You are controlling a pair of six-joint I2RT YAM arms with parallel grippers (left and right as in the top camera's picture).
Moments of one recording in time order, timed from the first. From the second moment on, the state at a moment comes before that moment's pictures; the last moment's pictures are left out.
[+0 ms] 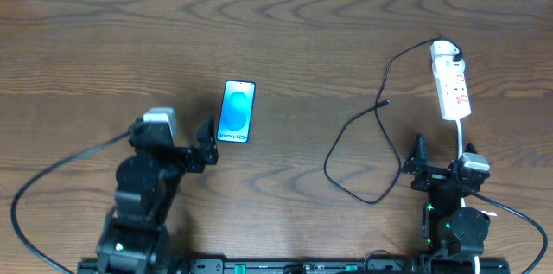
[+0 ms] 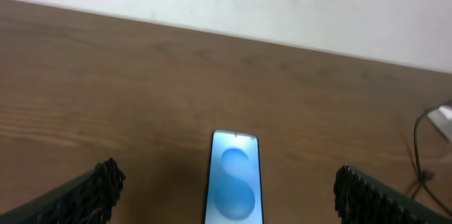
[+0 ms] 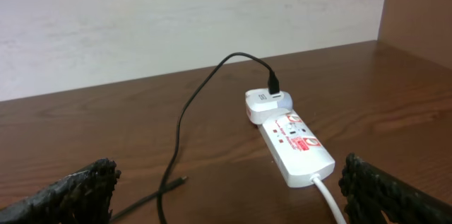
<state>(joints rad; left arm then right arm) -0.18 0.56 0.47 -0.24 0.00 -0.25 -0.04 0.01 0.01 -0.06 0.10 0.15</state>
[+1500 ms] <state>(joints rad) -0.18 1.24 1.28 -0.83 0.26 -0.25 -0.04 0.01 0.01 -0.06 0.10 0.15</state>
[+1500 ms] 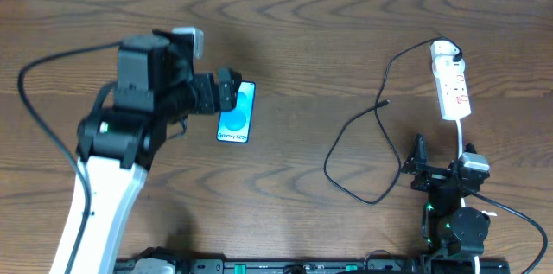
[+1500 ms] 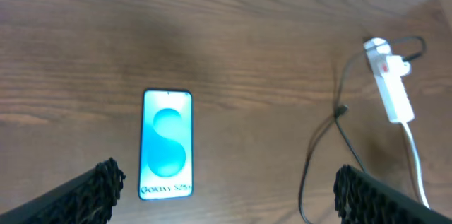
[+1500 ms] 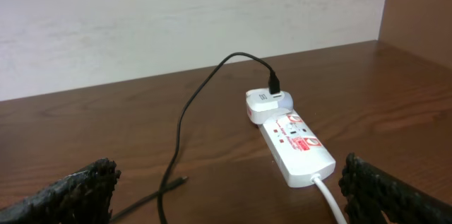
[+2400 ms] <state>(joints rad) -0.30 1.76 1.40 -0.95 0.04 -0.30 -0.04 0.01 0.01 -0.06 0.10 0.15</state>
